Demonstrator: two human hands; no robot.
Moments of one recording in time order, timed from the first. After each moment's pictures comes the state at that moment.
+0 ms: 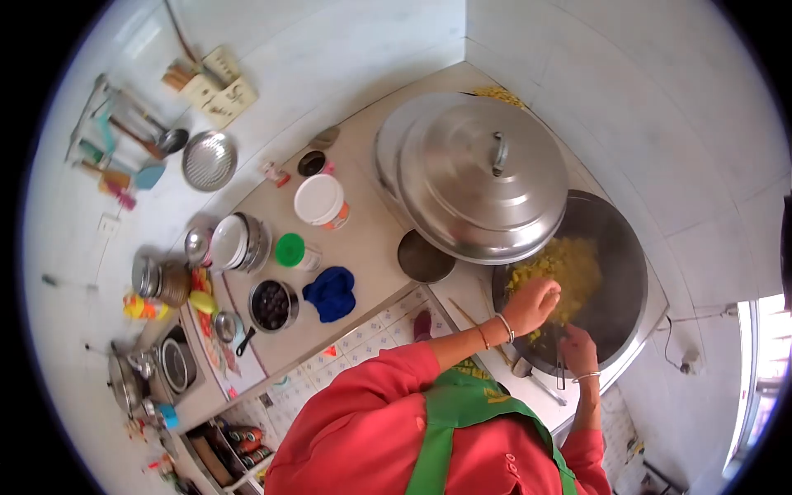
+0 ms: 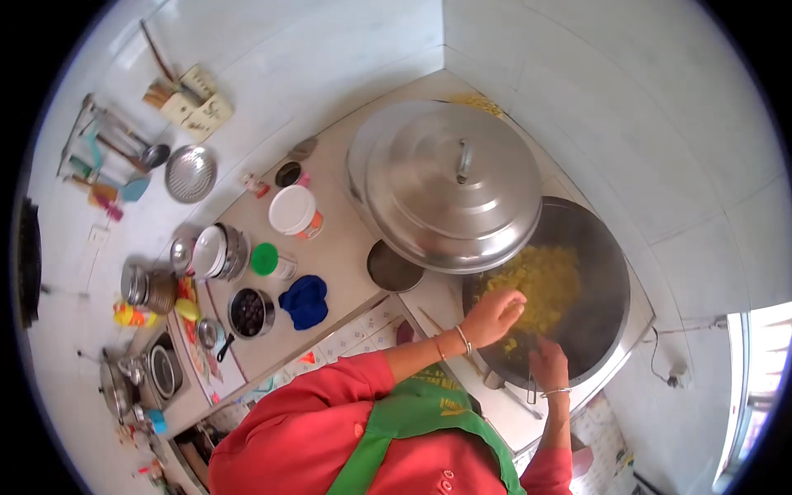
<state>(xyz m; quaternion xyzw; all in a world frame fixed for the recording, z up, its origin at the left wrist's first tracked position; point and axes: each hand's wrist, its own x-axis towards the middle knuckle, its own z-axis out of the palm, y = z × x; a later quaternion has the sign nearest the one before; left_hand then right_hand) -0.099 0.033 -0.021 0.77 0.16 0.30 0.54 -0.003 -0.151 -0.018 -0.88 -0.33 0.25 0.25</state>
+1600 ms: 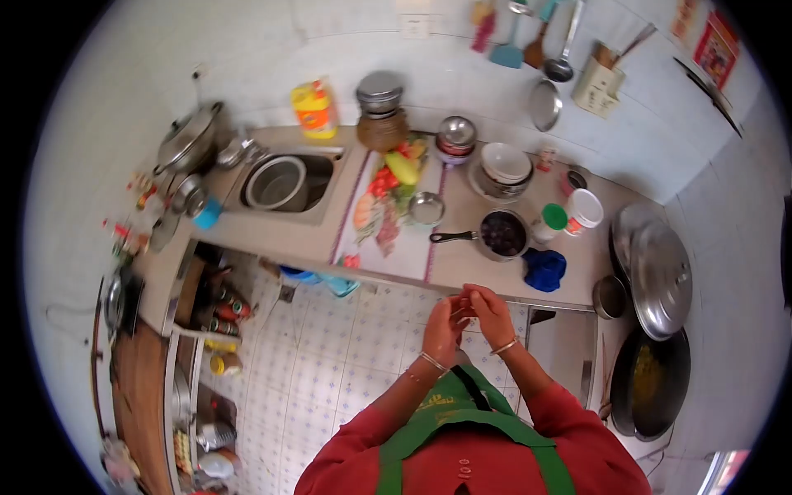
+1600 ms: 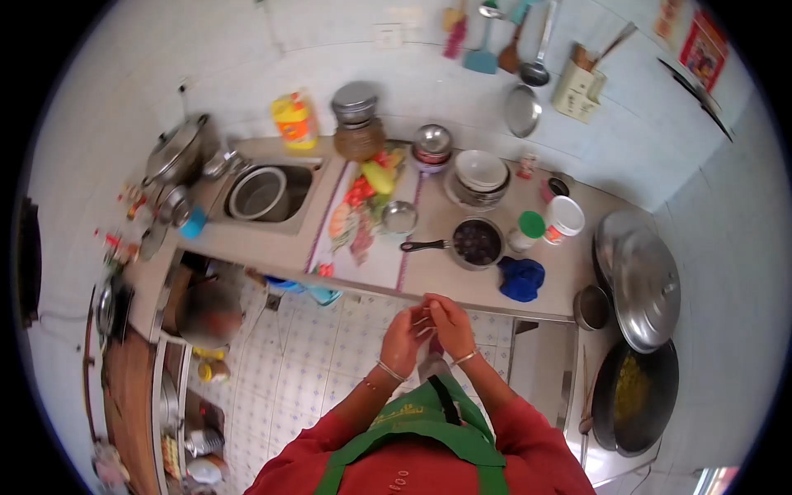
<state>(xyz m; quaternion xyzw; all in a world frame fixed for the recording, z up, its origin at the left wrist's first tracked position) -0.711 -0.058 -0.016 0.12 0.35 0.63 0.68 -0.605 -0.005 -0.007 -0.40 -0.55 0.61 0.40</state>
